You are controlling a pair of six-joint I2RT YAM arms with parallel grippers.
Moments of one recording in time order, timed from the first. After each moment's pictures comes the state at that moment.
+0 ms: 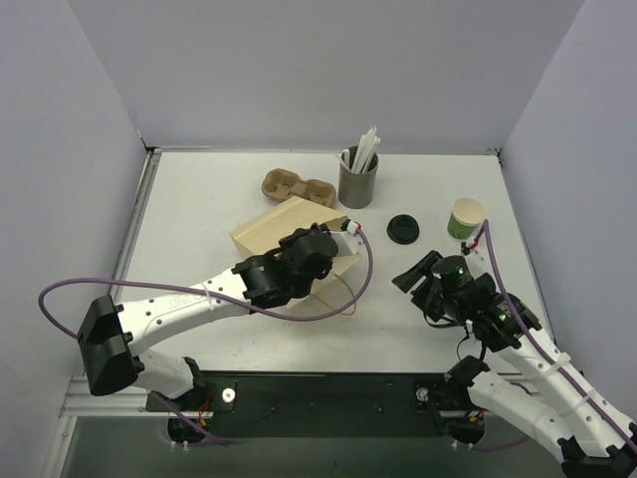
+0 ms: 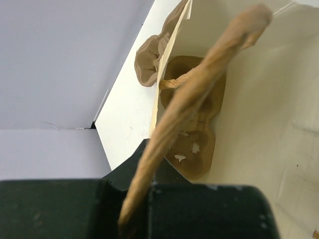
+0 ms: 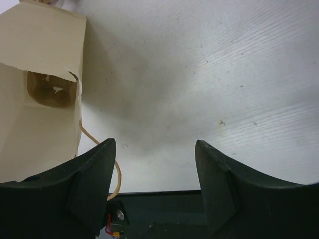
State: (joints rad) left arm -1.09 1.38 1.14 -0.31 -0.80 0.53; right arm 0.62 0.71 0.73 -0.80 0.21 1.20
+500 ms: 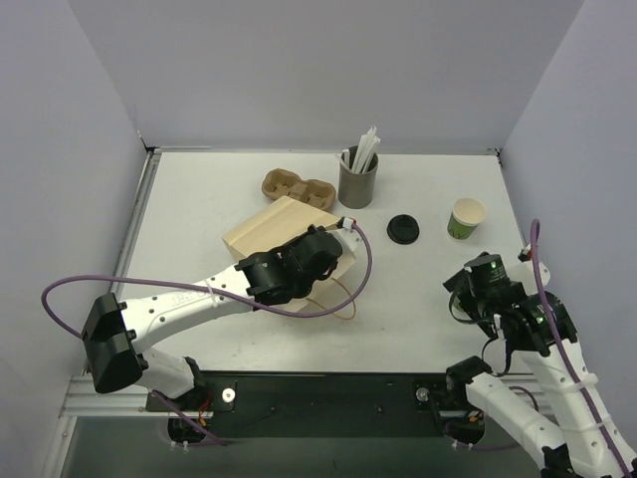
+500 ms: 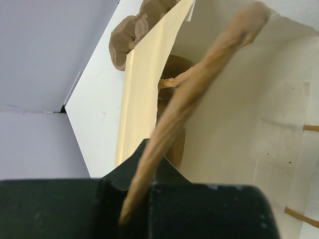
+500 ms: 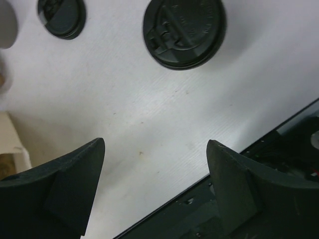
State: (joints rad) left arm -1.09 1.42 1.21 -0.48 -0.78 0.30; right arm 0.45 0.69 0.99 -1.29 0.49 1.18
